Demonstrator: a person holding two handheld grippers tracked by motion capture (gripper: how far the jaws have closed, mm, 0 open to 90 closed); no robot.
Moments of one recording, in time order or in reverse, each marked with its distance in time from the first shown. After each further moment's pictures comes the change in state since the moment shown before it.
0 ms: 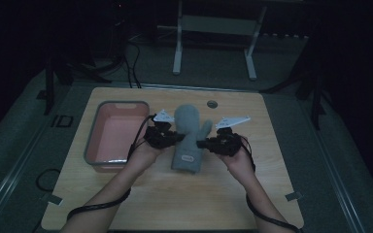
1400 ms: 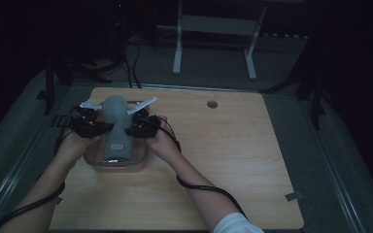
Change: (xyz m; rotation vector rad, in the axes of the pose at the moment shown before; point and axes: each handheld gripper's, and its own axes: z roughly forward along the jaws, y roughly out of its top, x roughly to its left) left arm 0.132 -0.063 -0.114 0.136 0.303 -0.185; right arm 0.084 0.110 0.190 0.116 0.049 -0.176
